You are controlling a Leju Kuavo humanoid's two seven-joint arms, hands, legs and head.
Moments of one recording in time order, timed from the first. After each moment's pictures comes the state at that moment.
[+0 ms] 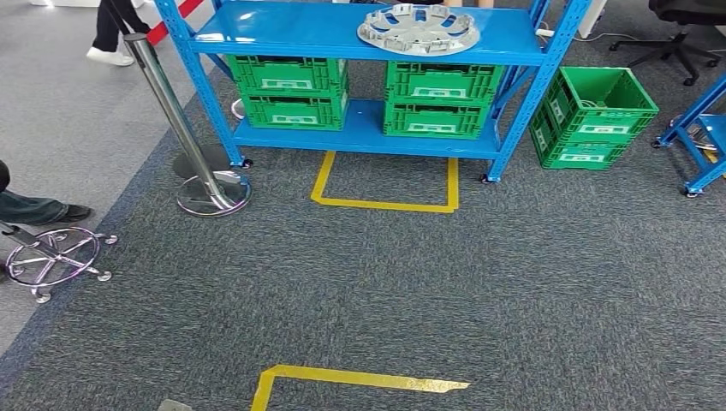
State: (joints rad) left arm 0.32 0.30 -0.86 -1.04 0.30 0.66 0.04; right arm 0.53 0.35 -0.47 -1.22 0.85 0.38 0.01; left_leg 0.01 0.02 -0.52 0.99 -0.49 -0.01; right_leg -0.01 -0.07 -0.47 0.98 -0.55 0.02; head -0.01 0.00
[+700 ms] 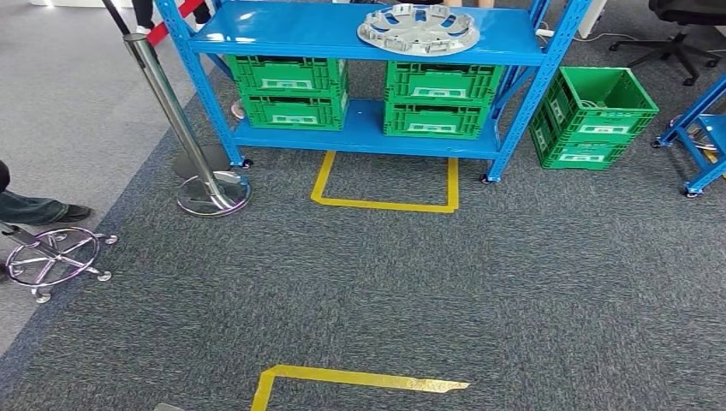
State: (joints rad) left arm 0.34 0.30 -0.83 -1.04 0.28 0.67 0.07; right arm 0.53 0.35 -0.47 -1.22 0.86 0.39 0.01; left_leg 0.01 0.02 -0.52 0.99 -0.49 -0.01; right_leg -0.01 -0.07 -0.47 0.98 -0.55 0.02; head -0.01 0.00
